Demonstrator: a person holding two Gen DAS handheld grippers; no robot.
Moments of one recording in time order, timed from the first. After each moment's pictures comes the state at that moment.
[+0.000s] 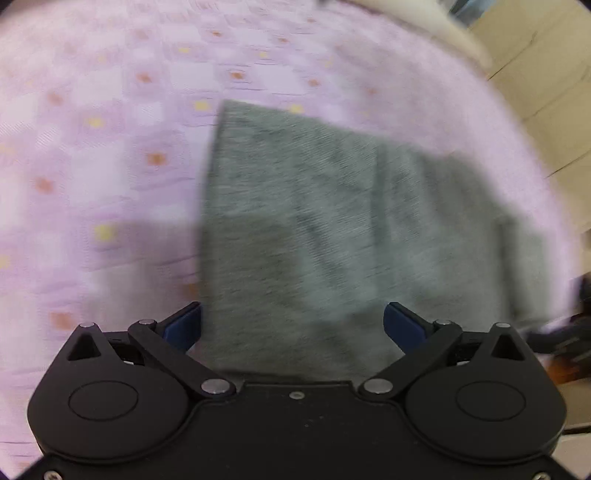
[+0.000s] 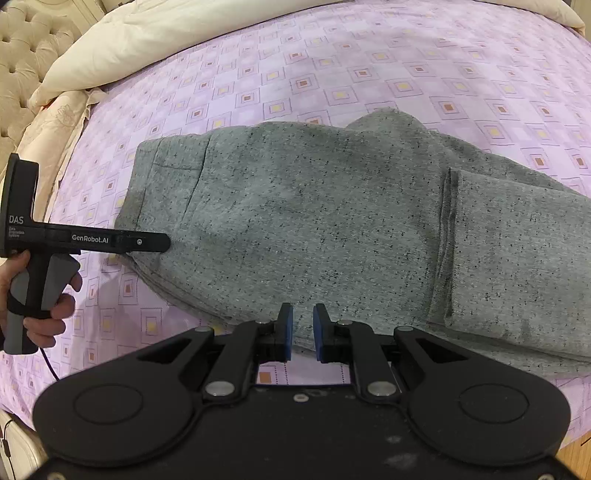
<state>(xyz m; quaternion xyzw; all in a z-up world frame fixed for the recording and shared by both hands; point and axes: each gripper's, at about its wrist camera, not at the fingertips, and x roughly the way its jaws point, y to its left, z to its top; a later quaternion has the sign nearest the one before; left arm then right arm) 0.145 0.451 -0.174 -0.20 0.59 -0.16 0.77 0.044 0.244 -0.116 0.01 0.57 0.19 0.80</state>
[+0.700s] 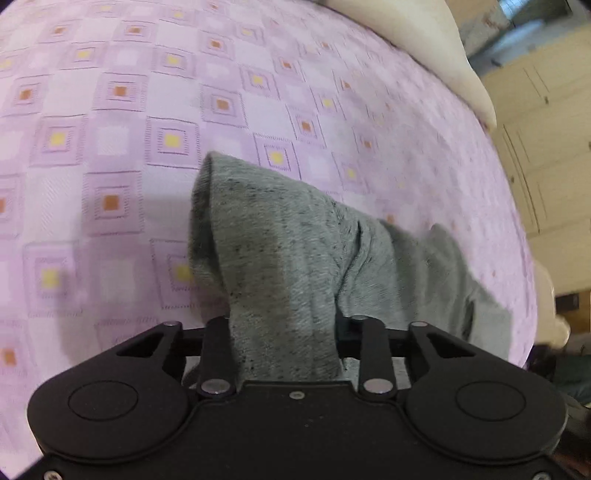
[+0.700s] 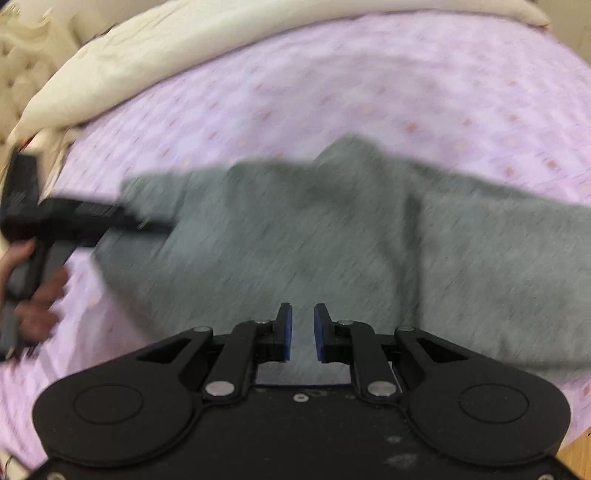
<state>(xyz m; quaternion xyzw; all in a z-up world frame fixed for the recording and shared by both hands) 0.191 0.440 -0.166 -0.27 0.58 -0.12 0.76 0.059 0.226 -0.111 0.03 0.53 0.13 0.84</state>
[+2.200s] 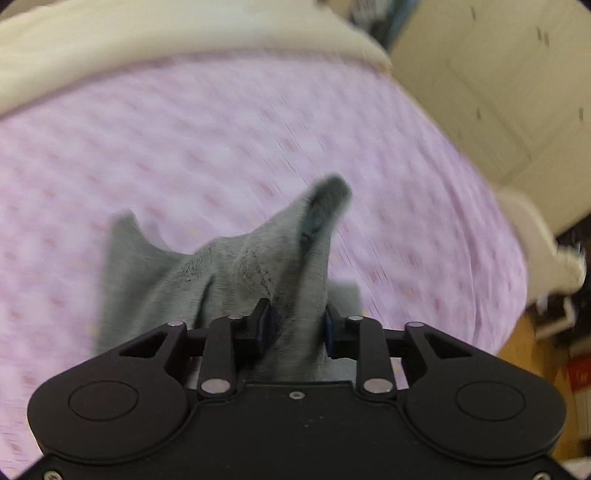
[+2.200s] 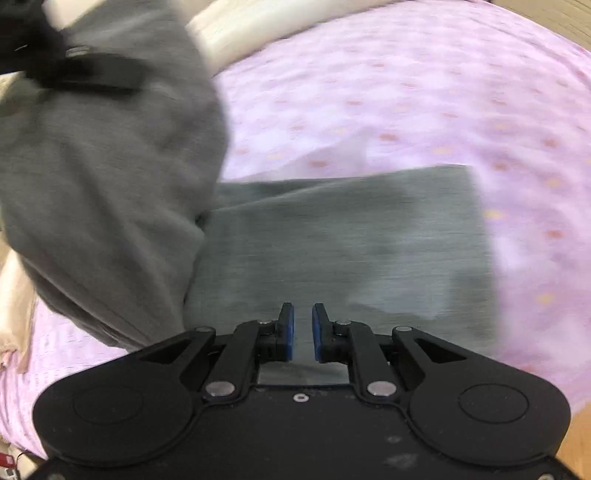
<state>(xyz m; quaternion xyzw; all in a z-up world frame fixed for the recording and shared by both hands) 0.180 0.003 -0.046 -0.08 0.55 -0.15 0.81 0.050 -0.017 -0.130 0.12 0.52 0.14 0.83</state>
